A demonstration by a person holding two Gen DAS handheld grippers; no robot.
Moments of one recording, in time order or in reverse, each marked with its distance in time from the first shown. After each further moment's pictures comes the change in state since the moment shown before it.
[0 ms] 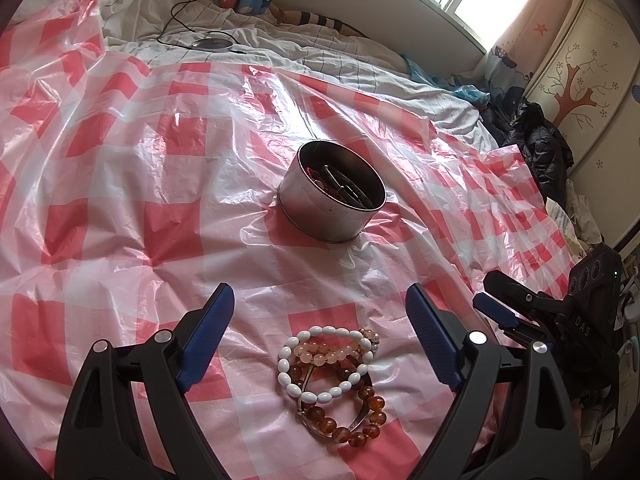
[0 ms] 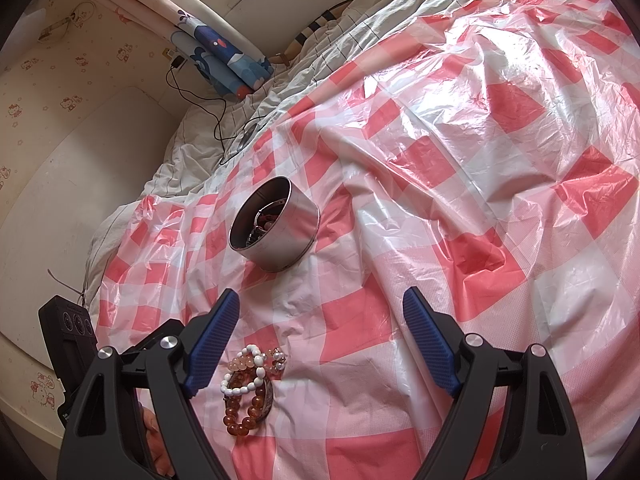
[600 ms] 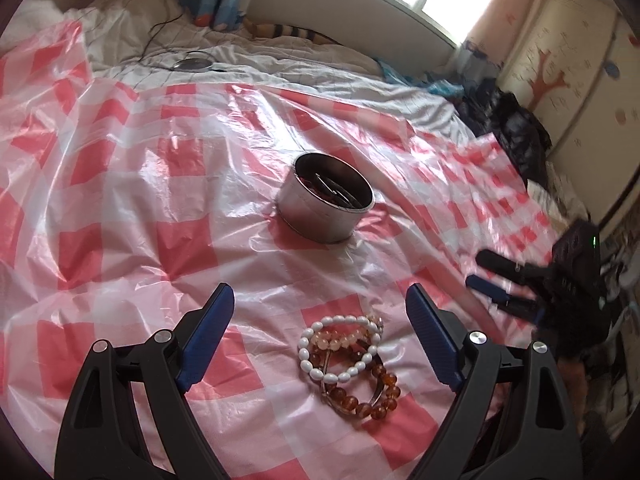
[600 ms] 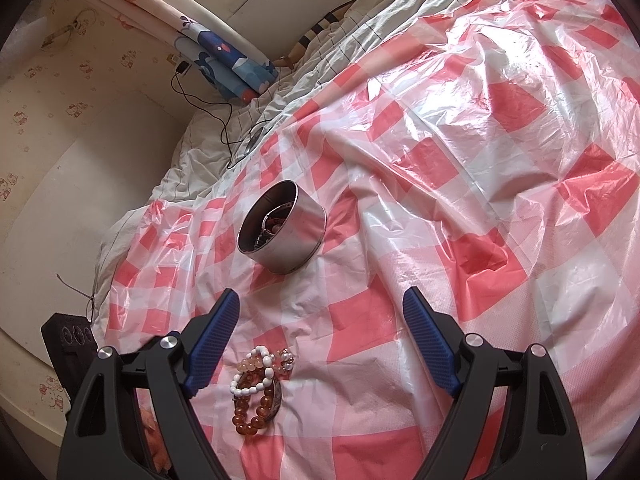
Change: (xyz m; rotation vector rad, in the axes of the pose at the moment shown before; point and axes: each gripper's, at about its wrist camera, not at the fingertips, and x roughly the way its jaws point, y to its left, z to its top) left arm -0.026 0.005 -0.007 0.137 -0.019 -0.051; right arm -0.001 -0.001 -0.007 0.019 -0.005 0.041
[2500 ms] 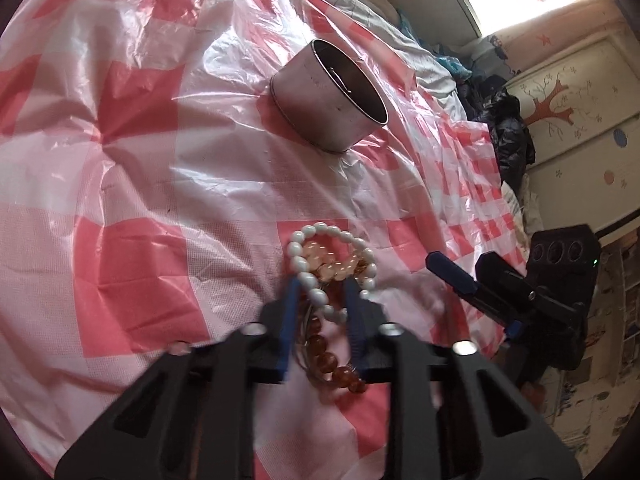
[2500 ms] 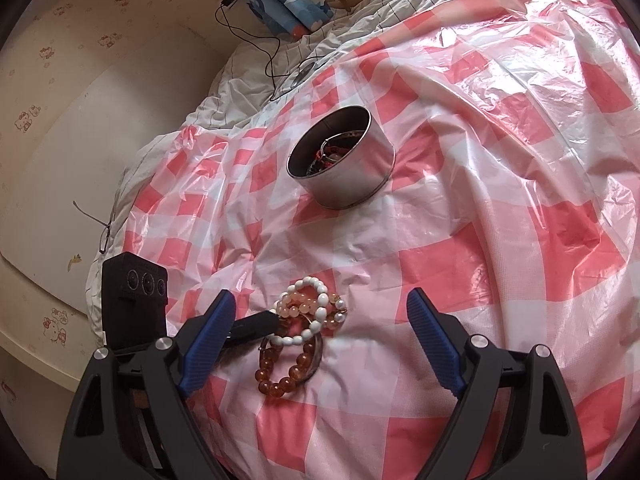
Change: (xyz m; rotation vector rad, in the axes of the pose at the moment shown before) left arm 0.063 0.023 -0.036 -0.289 0.248 -0.235; right arm 0.032 0.037 -0.017 -0.139 0.211 0.092
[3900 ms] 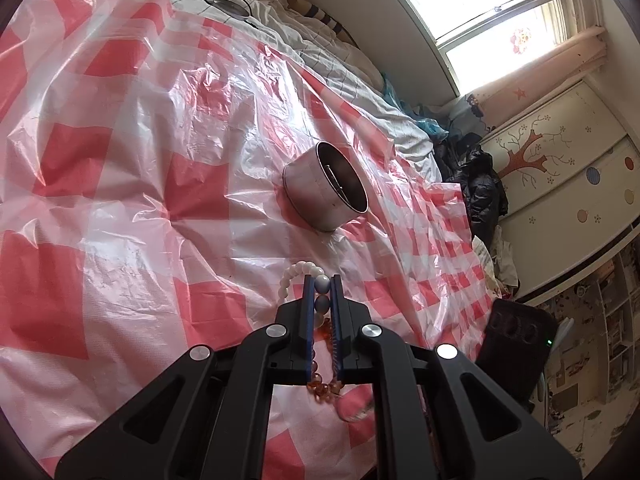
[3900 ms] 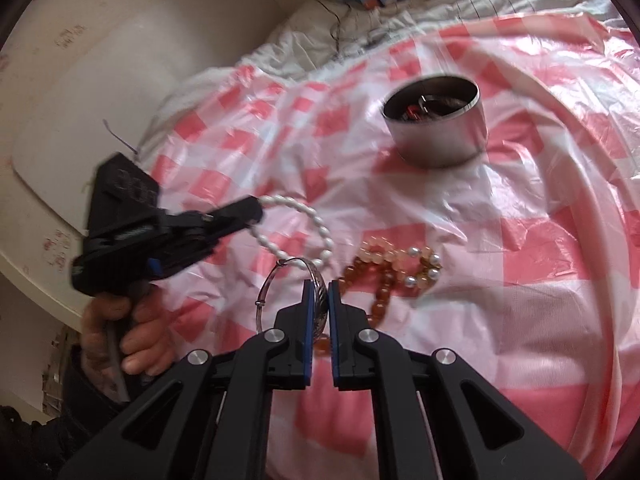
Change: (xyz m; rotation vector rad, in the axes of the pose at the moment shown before) left arm -0.083 0.033 0.012 -0.044 -0.212 -0.089; right arm 0.016 0.053 -0.036 -0.229 0.081 0.068
